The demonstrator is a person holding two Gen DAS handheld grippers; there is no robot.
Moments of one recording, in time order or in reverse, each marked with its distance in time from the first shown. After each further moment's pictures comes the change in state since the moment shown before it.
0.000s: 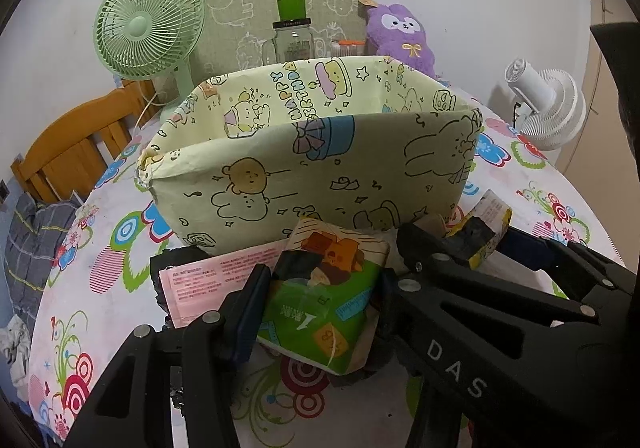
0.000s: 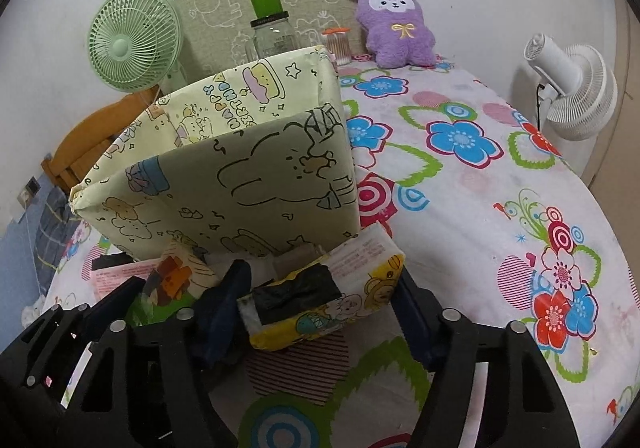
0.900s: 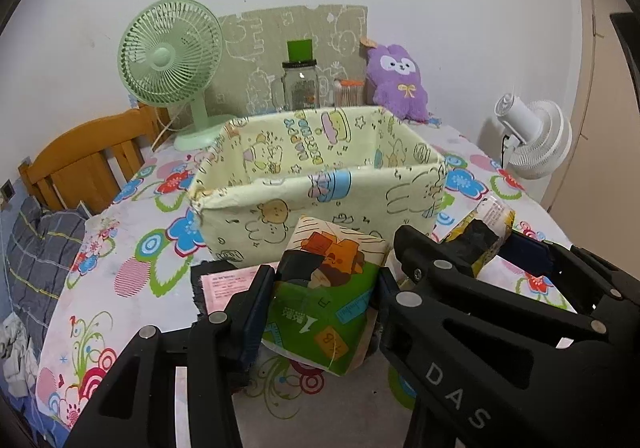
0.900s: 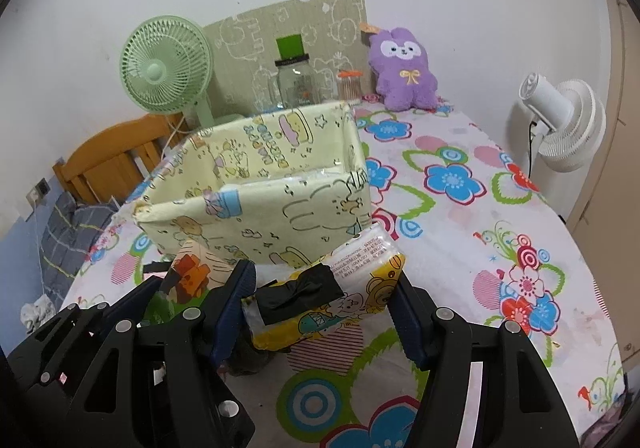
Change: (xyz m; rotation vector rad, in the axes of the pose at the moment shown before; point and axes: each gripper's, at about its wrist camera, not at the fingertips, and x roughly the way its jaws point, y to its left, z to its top) left arm -0.053 0.007 0.001 -0.028 -0.114 -0.015; right arm -0.062 0.023 0.002 -0.043 -0.117 0.004
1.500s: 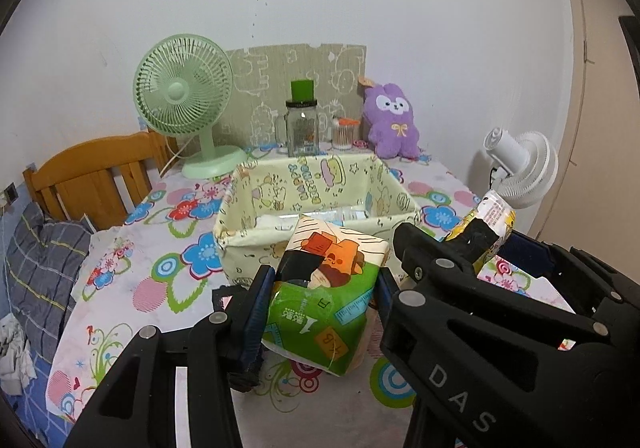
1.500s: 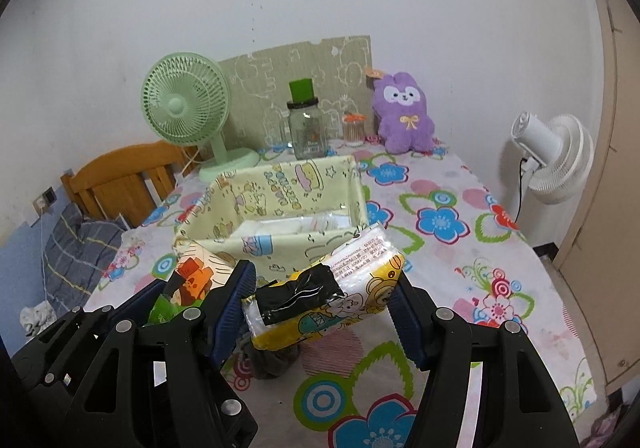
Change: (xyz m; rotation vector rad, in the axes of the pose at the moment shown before) left arm -0.048 0.004 0.013 -0.025 -0.100 -0.021; right arm -0.055 0.013 0.016 -0.034 -0.111 -0.005
